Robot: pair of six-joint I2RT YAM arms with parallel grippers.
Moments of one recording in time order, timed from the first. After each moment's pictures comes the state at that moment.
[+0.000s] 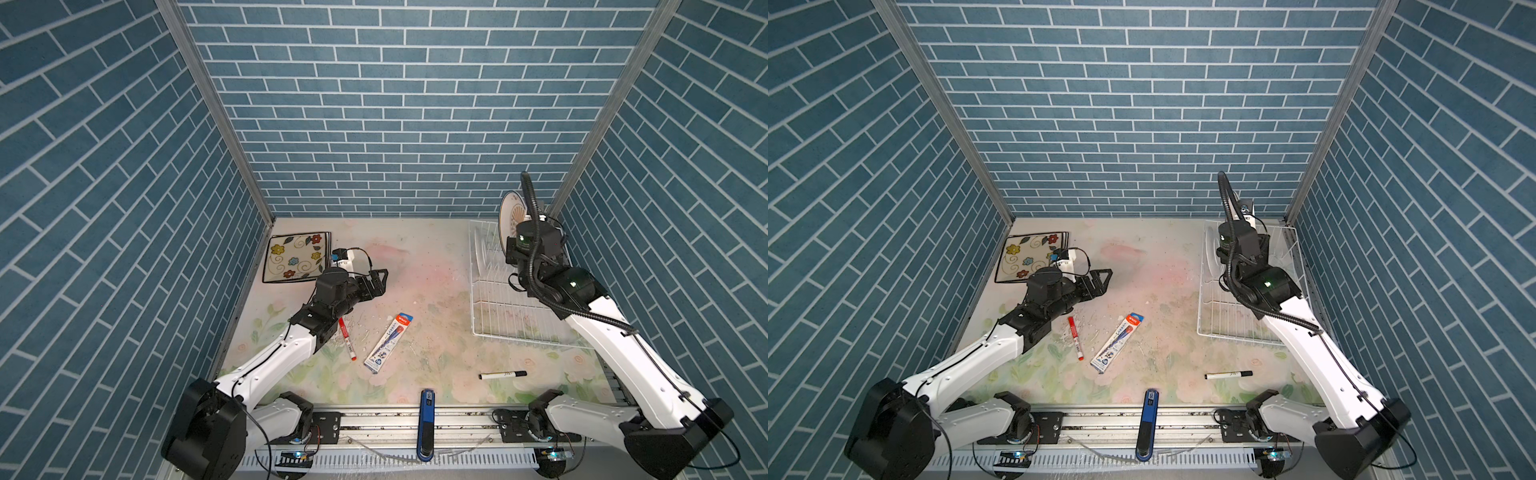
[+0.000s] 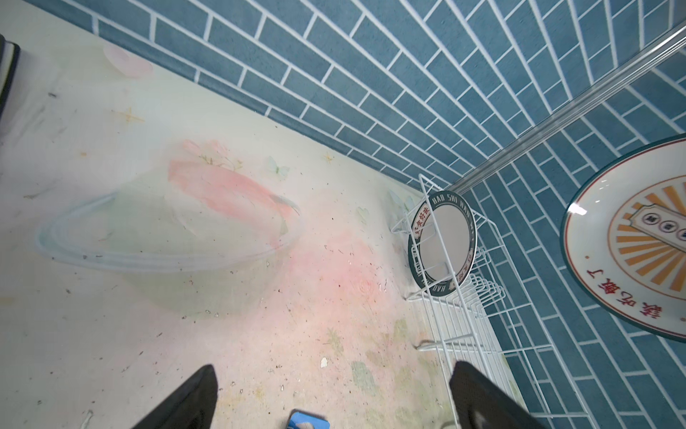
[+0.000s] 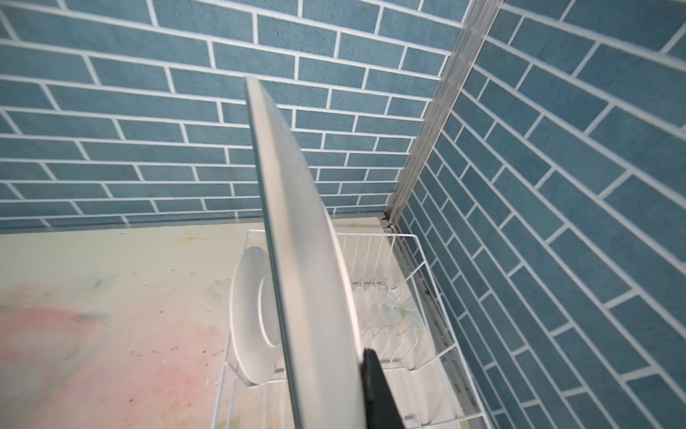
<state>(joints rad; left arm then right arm) -0.46 1.16 0.65 0.14 0.12 -0.67 0.56 1.12 1.28 -0.59 0.73 0.15</state>
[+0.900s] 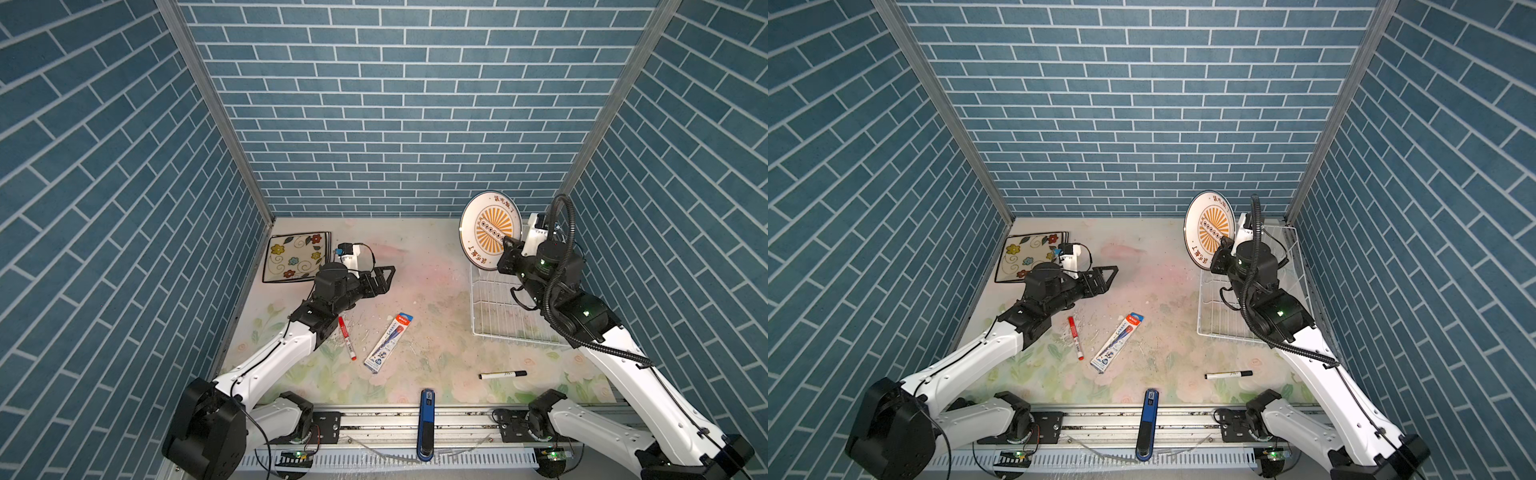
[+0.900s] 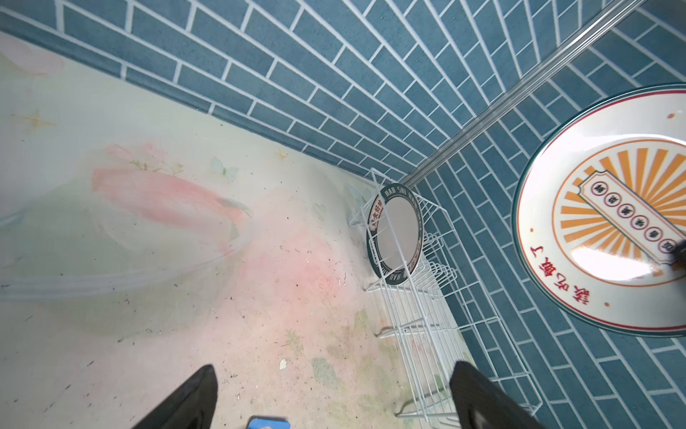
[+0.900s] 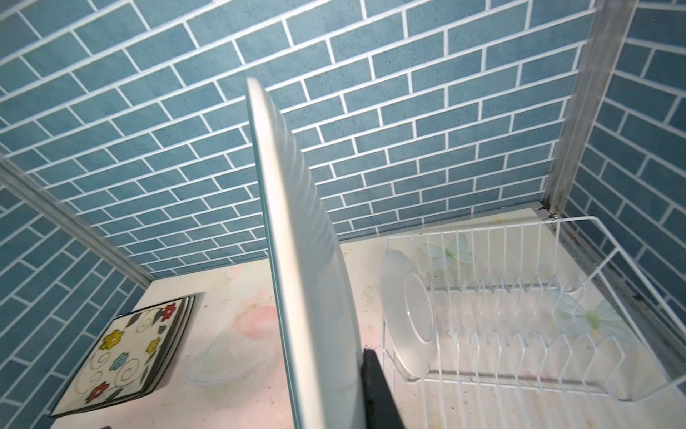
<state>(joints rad) -0.46 1.16 0.70 0.17 0.24 -0.67 0.56 0.97 1.10 -0.37 0.33 0.39</state>
